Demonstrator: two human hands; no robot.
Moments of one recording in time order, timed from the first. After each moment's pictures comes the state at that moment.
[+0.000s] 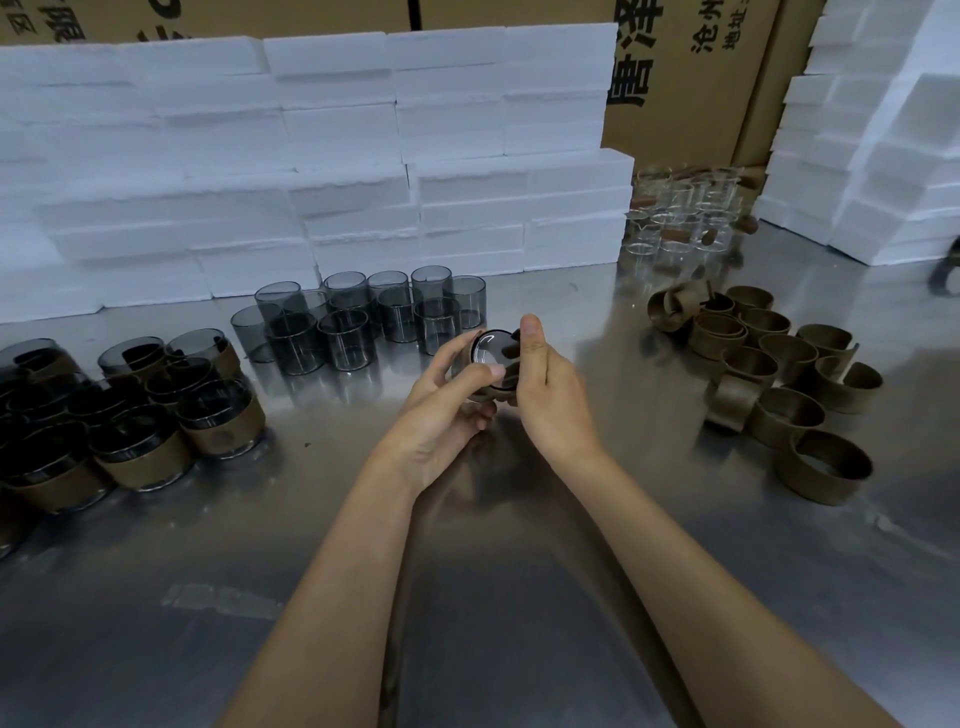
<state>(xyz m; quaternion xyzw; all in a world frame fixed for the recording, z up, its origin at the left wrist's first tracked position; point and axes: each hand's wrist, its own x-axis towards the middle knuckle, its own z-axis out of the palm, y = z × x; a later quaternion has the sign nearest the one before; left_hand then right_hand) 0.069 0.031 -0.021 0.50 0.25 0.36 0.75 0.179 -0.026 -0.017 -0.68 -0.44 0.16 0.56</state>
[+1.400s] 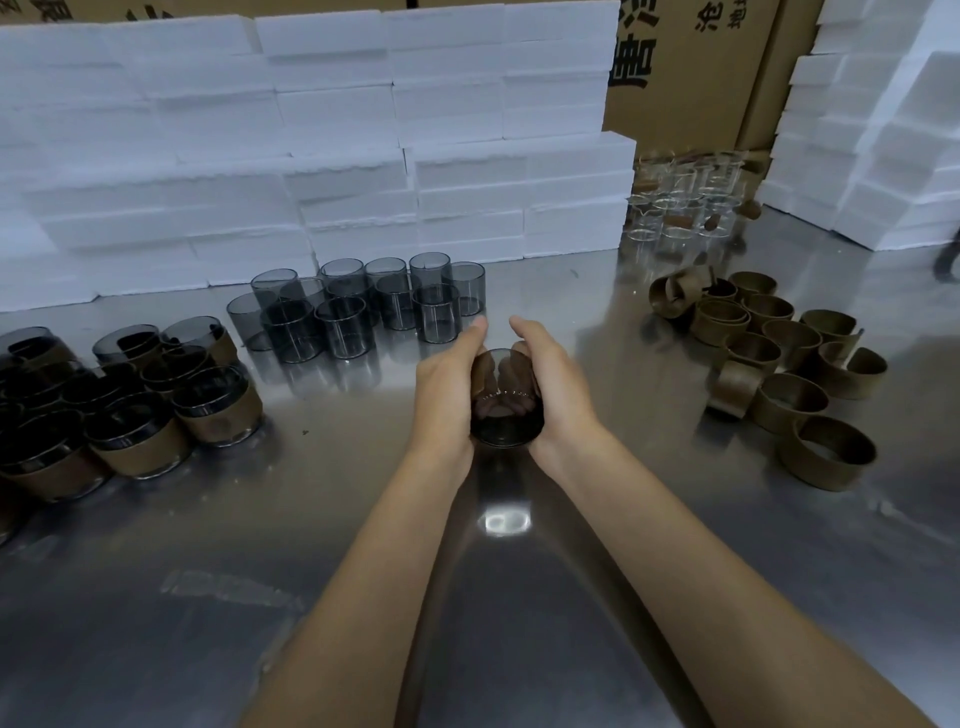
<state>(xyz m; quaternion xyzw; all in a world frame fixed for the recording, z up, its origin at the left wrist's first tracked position) 0.087 -0.002 -0.001 0.43 0.36 0.47 0.69 0.166 -0.031 -0.004 -0.51 -0.16 0.47 0.70</state>
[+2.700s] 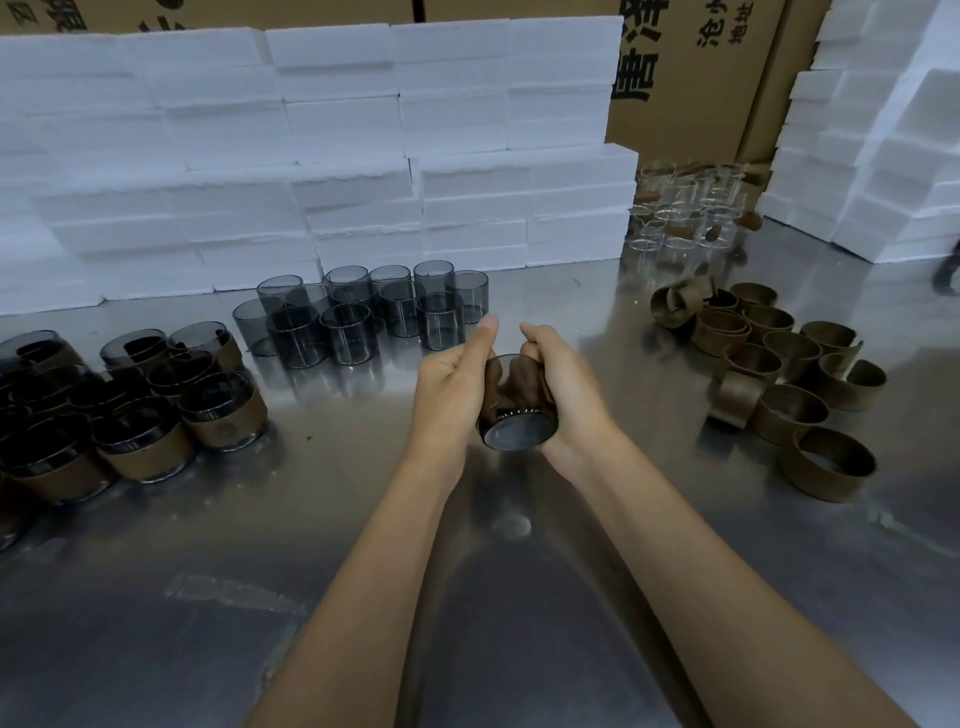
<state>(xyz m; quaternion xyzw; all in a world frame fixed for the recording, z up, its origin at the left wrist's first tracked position) 0.084 0.005 -0.003 0.53 0.35 0.47 0.61 0.176 -0.032 0.000 -0.51 -0.23 0.47 0.69</state>
